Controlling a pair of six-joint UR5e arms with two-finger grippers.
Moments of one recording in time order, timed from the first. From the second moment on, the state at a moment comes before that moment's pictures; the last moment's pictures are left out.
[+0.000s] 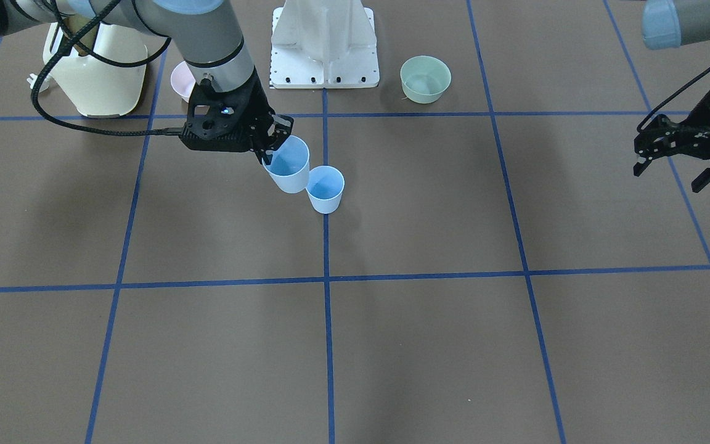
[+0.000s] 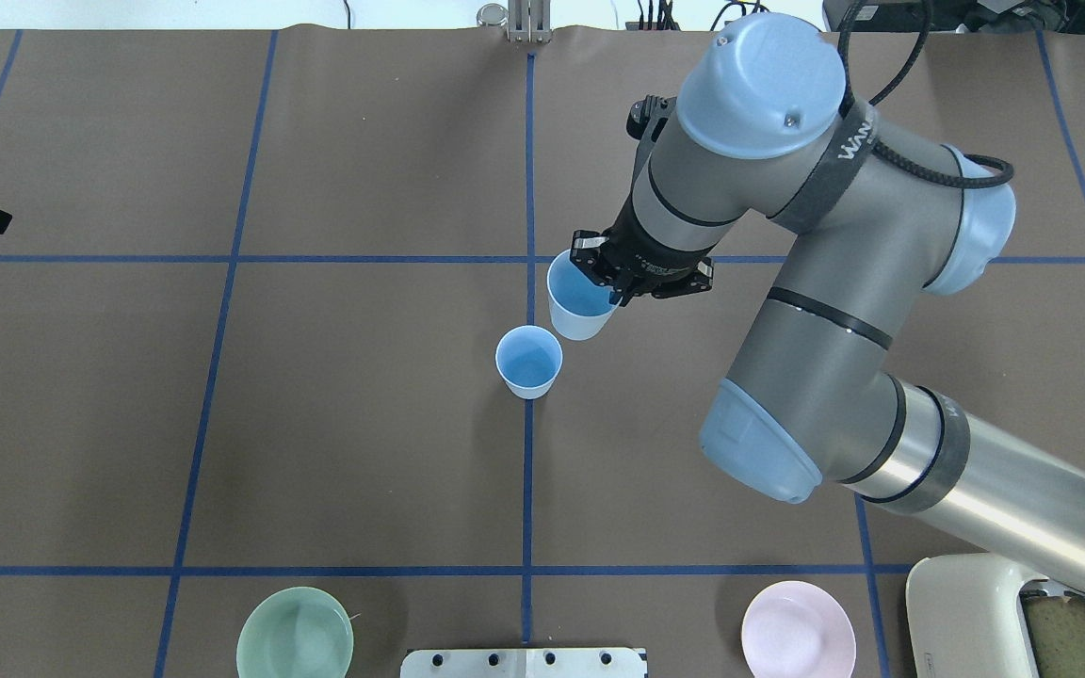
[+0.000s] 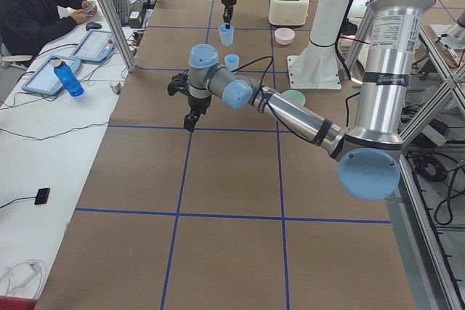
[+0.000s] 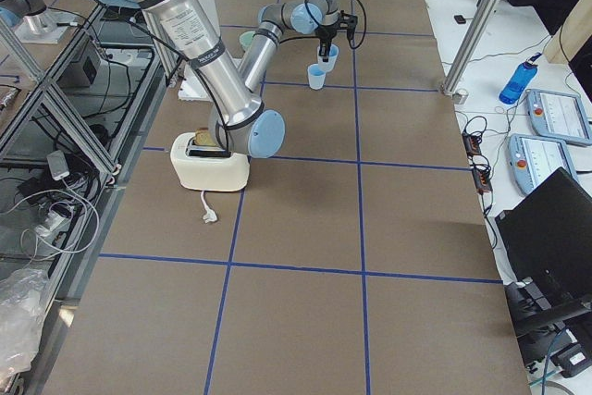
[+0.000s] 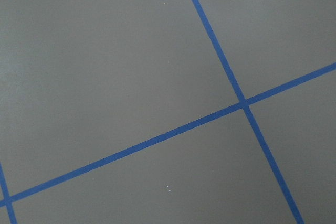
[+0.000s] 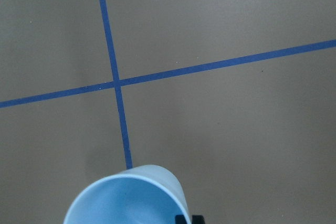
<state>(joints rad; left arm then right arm) -1.22 -1.66 -1.94 -1.70 -2.24 -0.26 0.64 -0.87 1.88 -1.76 1.99 1.32</state>
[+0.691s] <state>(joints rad) -1.25 -1.63 -1.94 -1.71 -2.26 -0.24 0.56 -0.83 1.84 -1.76 1.92 1.36</state>
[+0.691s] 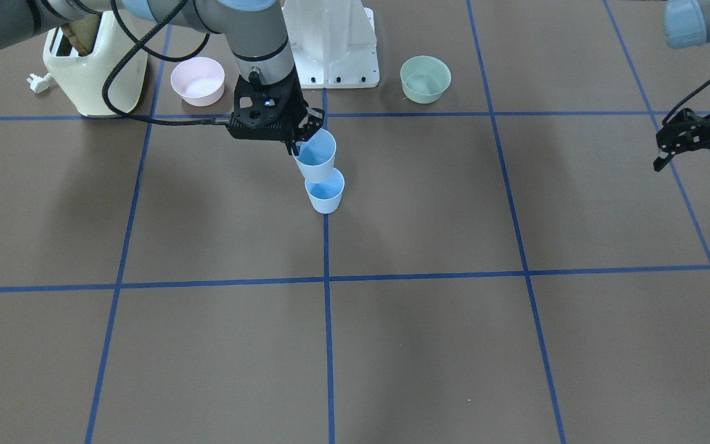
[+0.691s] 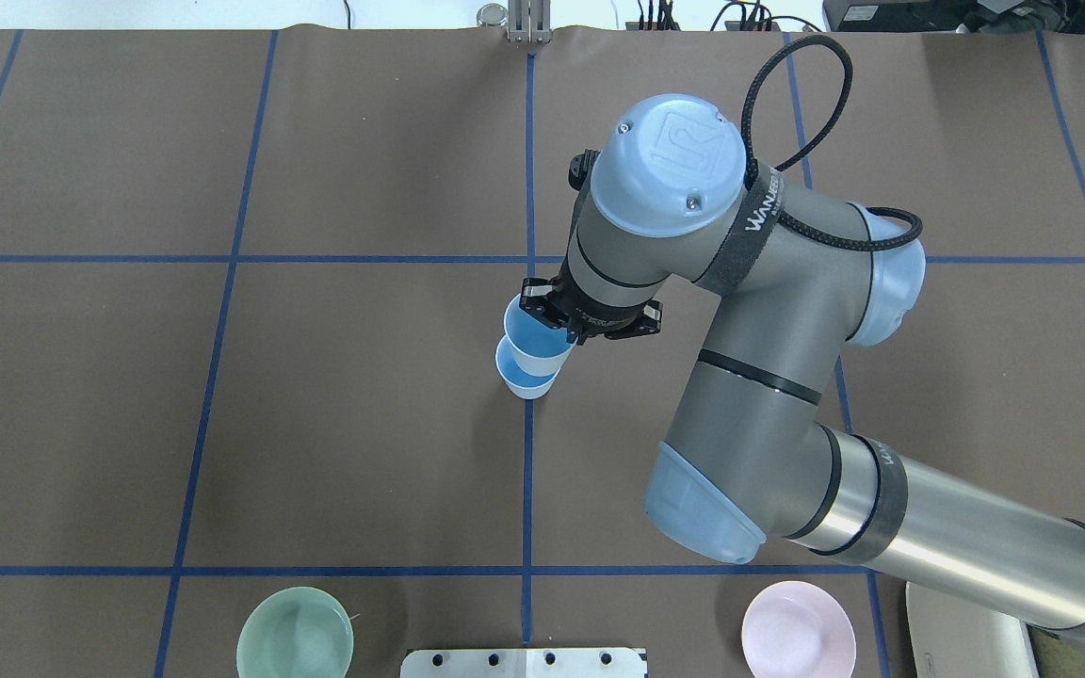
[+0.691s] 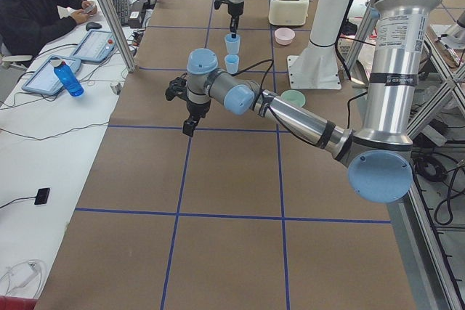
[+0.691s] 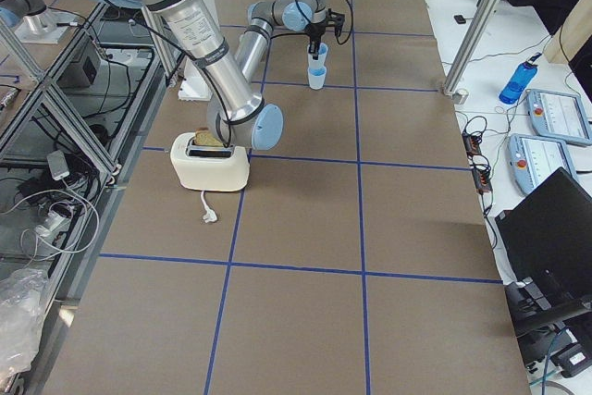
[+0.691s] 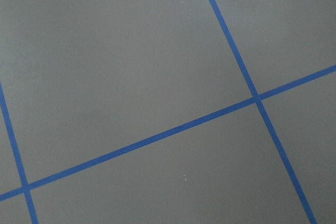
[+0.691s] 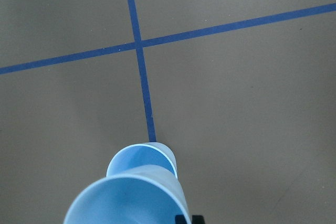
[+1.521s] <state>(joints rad) -1.25 -1.63 -1.94 -1.71 -2.26 -0.24 0.54 -0.82 1.81 -1.75 1.90 1.36</state>
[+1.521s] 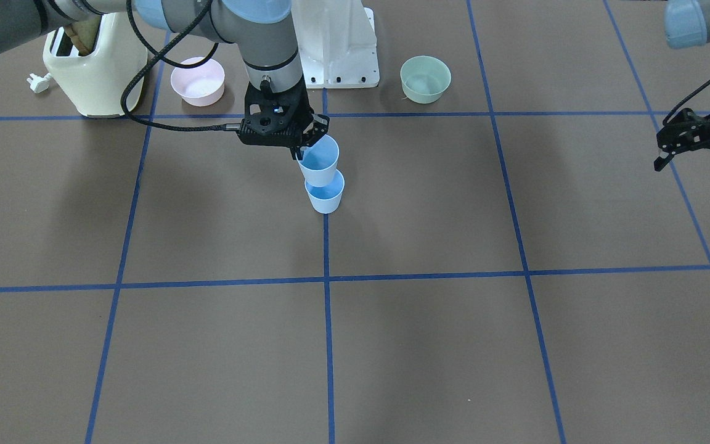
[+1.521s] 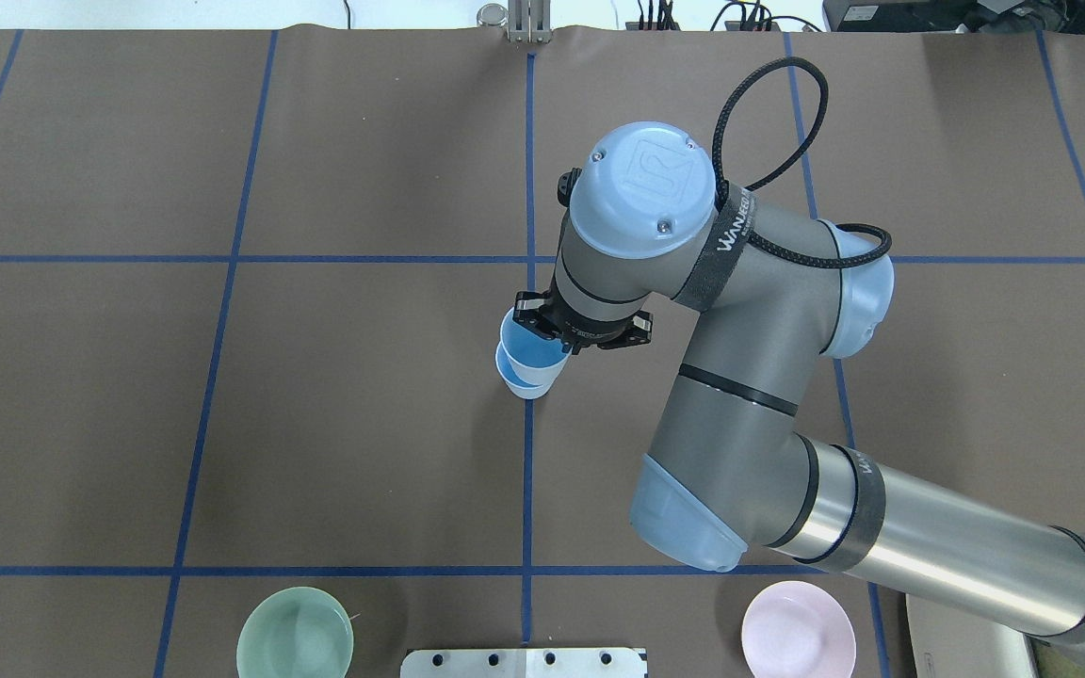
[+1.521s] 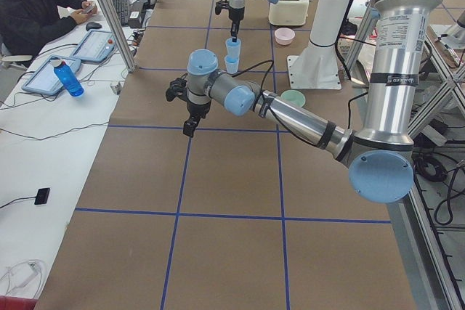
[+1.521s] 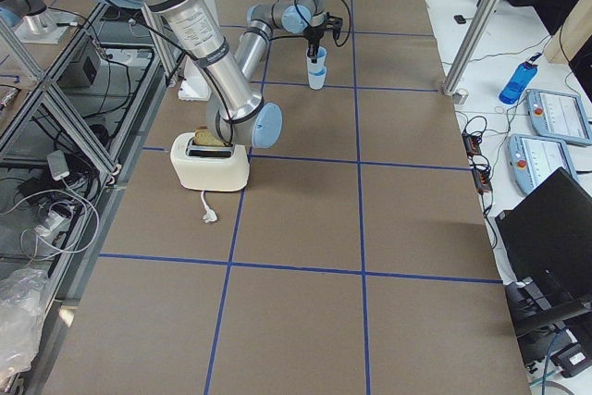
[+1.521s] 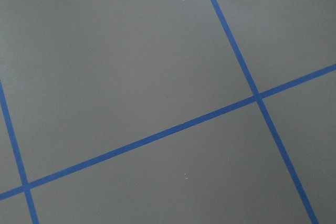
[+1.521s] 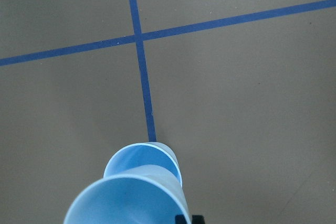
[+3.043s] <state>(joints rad) -1.25 -1.61 -1.95 -1.71 -2.28 -0.24 0.56 -0.79 1.72 -1.68 1.90 1.33</state>
